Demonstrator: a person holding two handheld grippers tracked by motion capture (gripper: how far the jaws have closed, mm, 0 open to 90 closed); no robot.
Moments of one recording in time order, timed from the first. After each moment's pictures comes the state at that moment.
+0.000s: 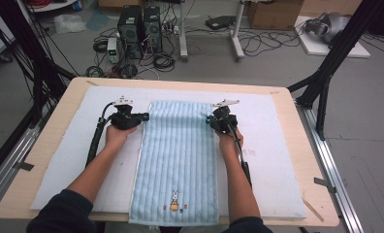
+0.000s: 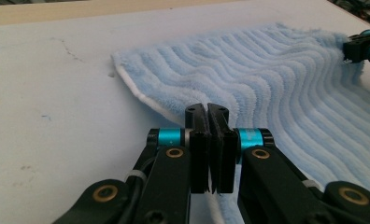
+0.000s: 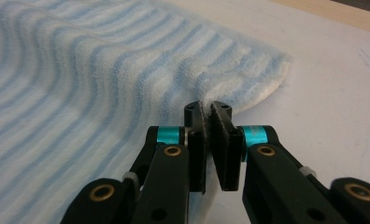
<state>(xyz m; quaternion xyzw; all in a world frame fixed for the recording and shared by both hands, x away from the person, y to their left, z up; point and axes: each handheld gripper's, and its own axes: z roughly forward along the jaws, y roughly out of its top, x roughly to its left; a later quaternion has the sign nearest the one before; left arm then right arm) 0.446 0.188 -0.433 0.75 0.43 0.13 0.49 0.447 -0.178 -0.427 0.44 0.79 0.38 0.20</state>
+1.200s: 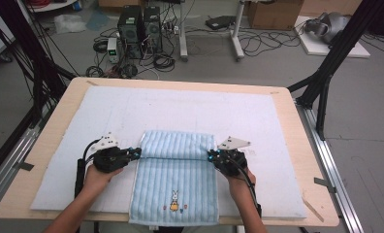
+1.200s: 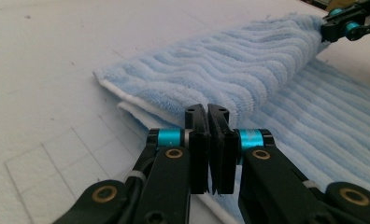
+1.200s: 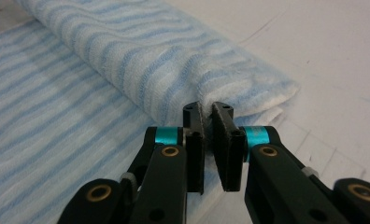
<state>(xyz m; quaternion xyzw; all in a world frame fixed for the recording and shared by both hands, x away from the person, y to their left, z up) 0.308 0.204 -0.444 0.77 0.35 0.12 0.52 0.303 -0.187 -0.423 0.37 0.82 0.40 0.18</state>
